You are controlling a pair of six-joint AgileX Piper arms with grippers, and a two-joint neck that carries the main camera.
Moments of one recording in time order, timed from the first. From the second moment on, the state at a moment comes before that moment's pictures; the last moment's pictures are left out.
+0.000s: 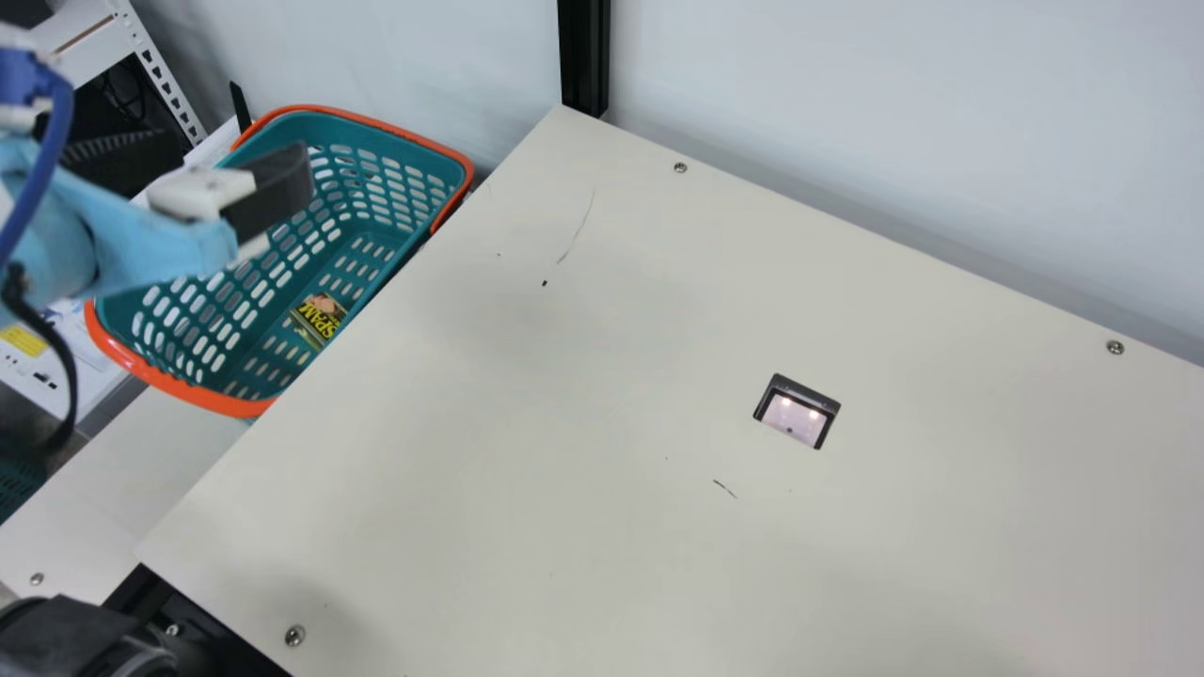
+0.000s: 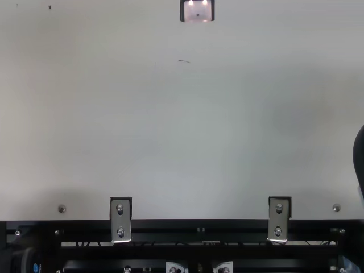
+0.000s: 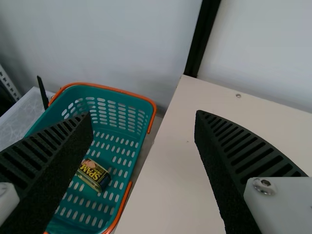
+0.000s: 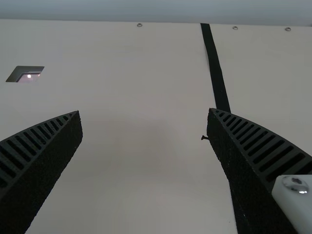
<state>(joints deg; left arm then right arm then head) 9.8 41.4 -42.8 7.1 36.5 -14.9 -4.0 13.6 -20.2 4.9 38.2 -6.5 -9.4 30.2</state>
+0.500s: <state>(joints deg) 21.3 63.8 -53.0 3.5 37.7 -15.3 -4.0 13.6 -20.2 4.9 38.2 -6.5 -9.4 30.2</state>
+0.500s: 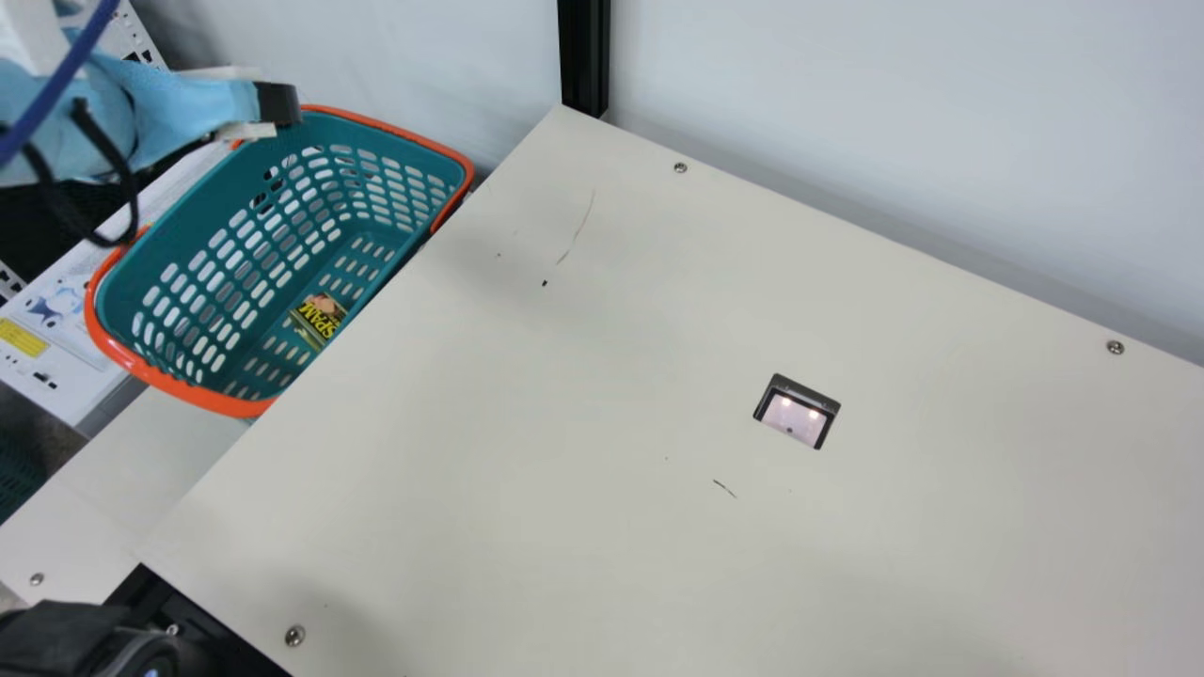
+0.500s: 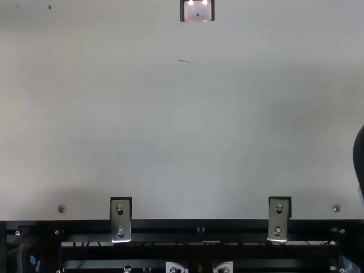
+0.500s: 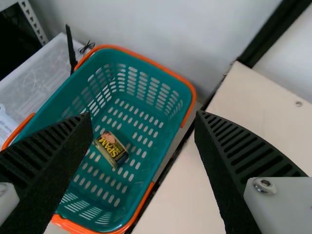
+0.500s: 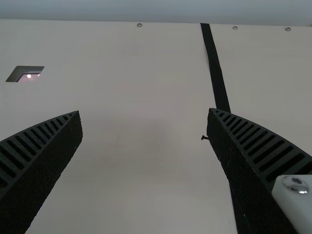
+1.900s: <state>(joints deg) 28.3 116.1 -64.0 5.1 31.2 -41.6 -4.0 13.6 -20.2 4.9 38.2 -6.5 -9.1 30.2</state>
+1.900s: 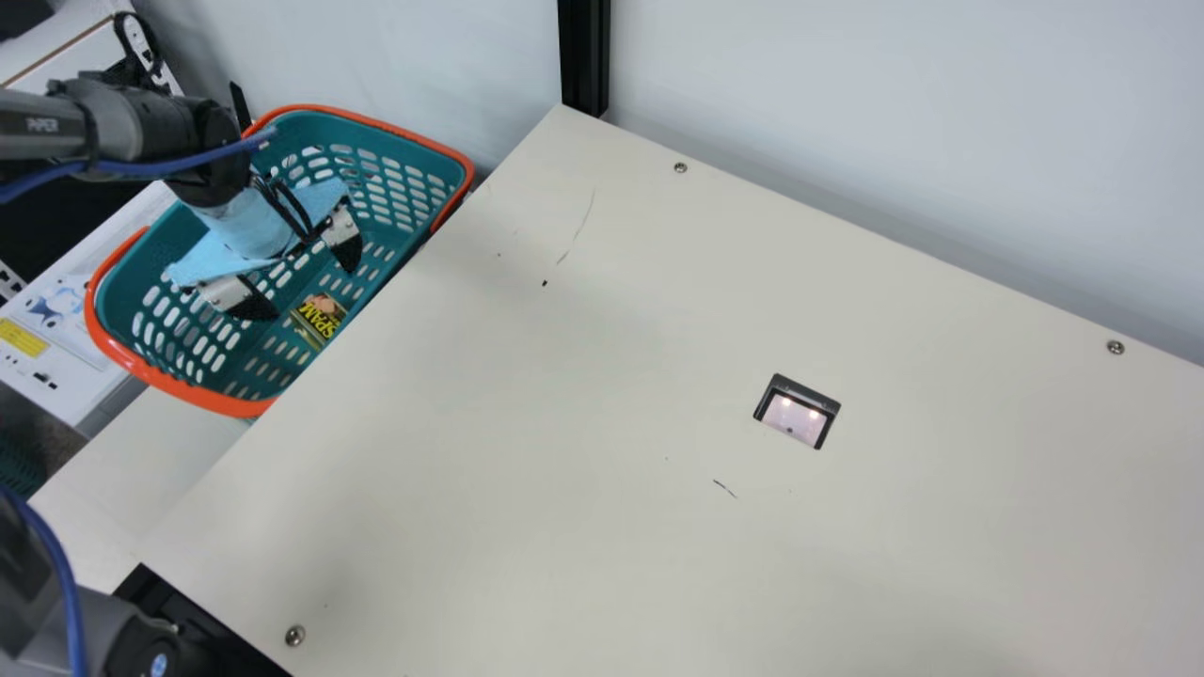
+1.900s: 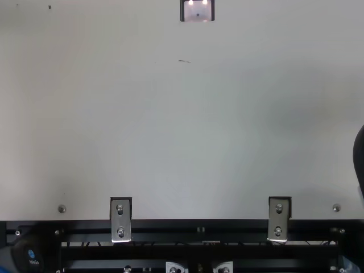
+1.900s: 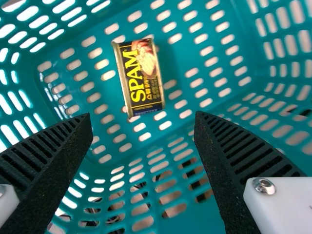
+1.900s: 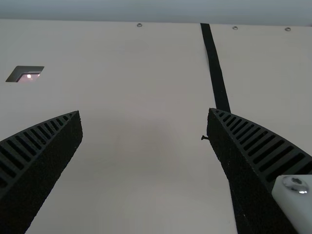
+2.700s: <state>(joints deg) 33.2 131.5 -76.7 -3.0 33.6 -31.7 -4.0 13.6 -20.2 4.9 38.2 -6.5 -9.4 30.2</state>
